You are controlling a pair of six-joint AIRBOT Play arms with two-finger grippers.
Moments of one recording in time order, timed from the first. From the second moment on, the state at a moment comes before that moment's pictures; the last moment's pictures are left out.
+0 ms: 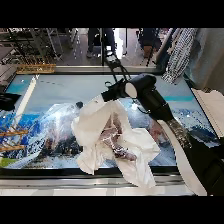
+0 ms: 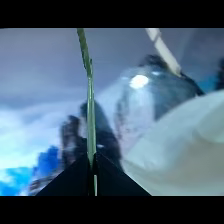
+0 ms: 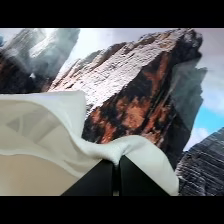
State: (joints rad) left arm 0.50 -1.07 1.24 0.59 -1.13 -0.56; right arm 0.55 -1.65 1.99 -1.64 1.17 1.64
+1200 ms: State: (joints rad) left arm 0.35 -1.36 1.24 -0.06 -1.58 -0.17; right arm 0.49 -1.63 2.00 -1.63 1.21 1.66
